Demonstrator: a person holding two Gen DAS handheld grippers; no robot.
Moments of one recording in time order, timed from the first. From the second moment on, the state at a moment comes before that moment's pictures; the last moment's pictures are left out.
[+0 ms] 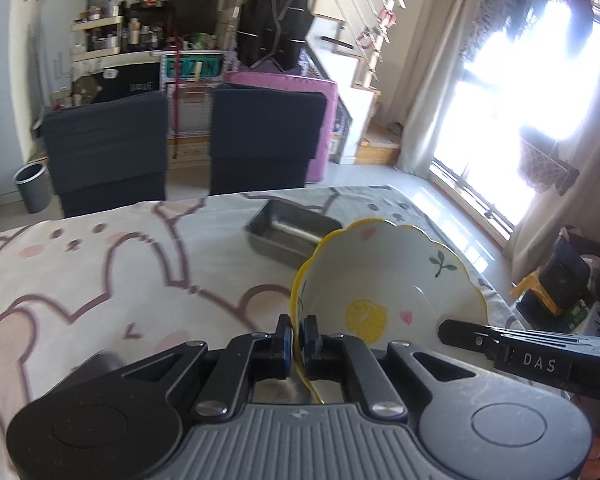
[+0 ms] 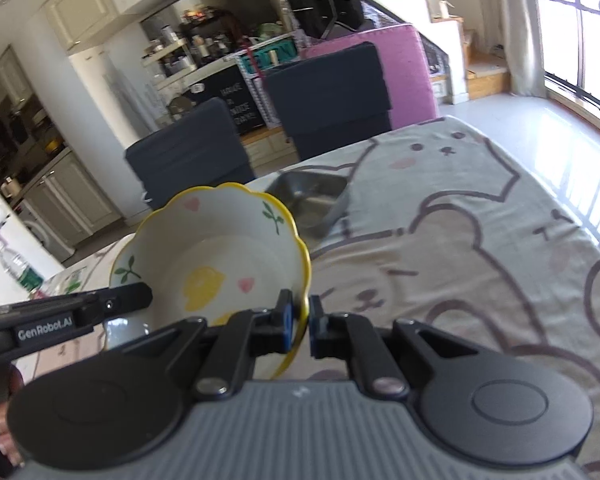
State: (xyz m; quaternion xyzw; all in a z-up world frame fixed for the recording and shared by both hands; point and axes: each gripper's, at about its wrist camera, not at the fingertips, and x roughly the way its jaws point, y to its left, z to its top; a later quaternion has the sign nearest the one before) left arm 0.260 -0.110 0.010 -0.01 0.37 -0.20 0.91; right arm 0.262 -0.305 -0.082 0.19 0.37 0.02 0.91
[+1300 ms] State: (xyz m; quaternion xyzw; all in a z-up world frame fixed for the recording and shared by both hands) left arm 0.162 0.037 -0.072 -0.09 0.46 -0.13 0.88; right arm 0.224 -0.156 -0.126 0.05 0.46 0.14 0.88
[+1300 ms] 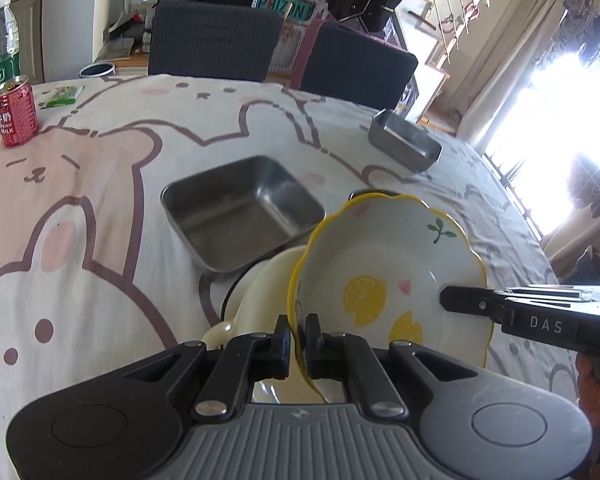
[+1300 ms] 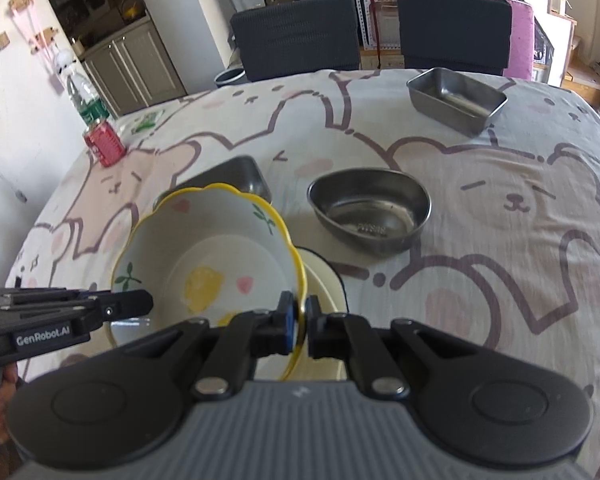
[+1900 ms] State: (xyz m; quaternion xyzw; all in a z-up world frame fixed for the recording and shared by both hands) left arm 0.162 0.024 -0.097 -0.04 0.50 -0.13 0.86; right arm 0.222 -0.147 -0.138 0.02 0.48 0.14 0.87
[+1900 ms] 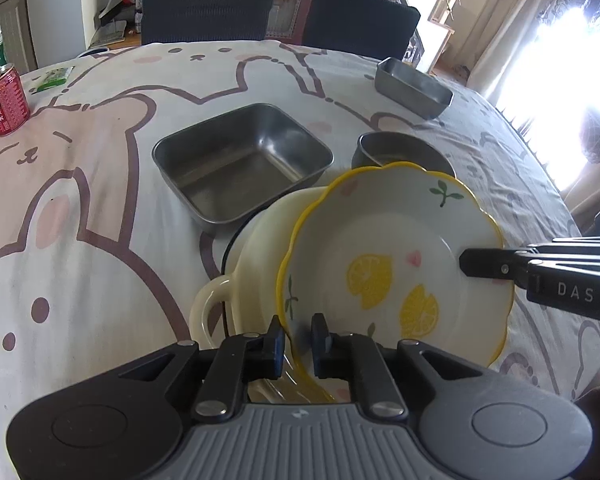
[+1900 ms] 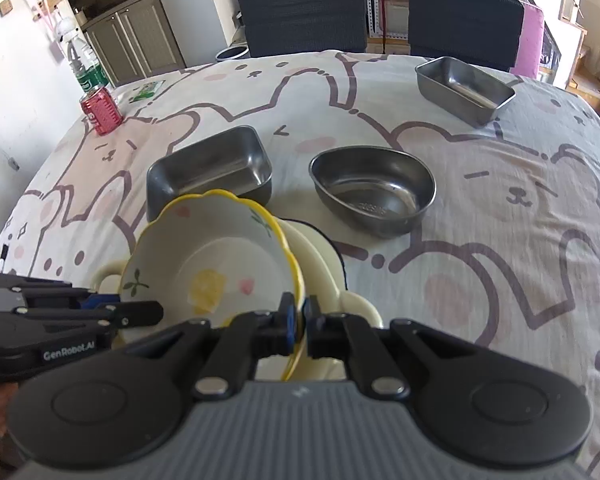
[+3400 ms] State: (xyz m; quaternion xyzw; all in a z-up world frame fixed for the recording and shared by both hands) left arm 0.164 0.018 -0.099 -0.01 0.51 -0.13 0.85; right arm 0.240 -0.149 -0.156 0.02 0.51 0.14 0.85
